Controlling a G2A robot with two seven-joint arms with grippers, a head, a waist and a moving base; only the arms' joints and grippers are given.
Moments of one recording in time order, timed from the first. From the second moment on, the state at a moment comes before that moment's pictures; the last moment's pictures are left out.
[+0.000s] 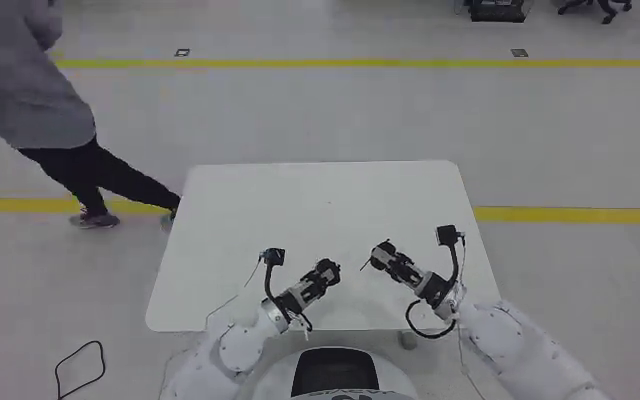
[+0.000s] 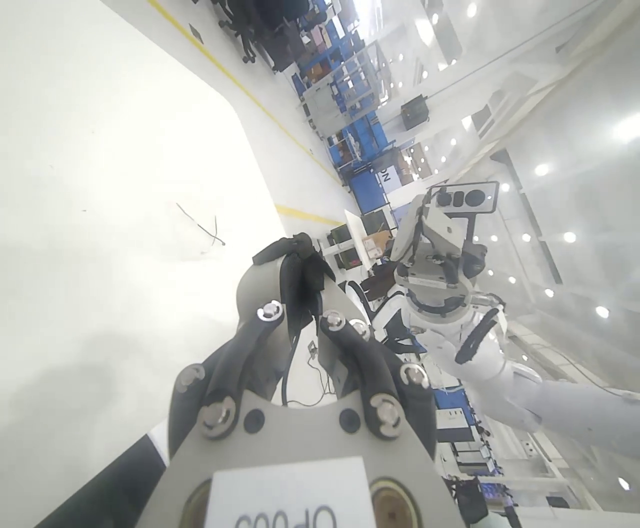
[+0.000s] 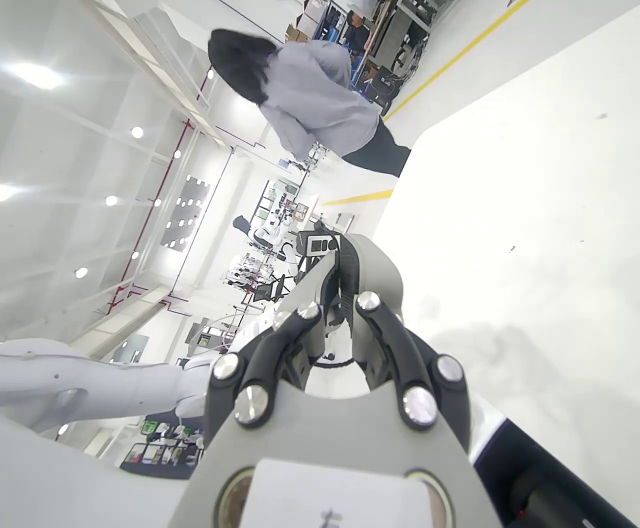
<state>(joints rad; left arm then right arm) 1.68 -1.15 -0.99 -1.66 0.26 -0.34 -0.14 -1.72 -0.82 1.10 -1.89 0.05 -0.34 0.19</state>
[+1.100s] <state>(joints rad) 1.64 -1.13 -1.00 -1.66 0.13 -0.34 -0.31 -1.70 -0.83 1.11 -1.87 0.06 -0.34 0.29</state>
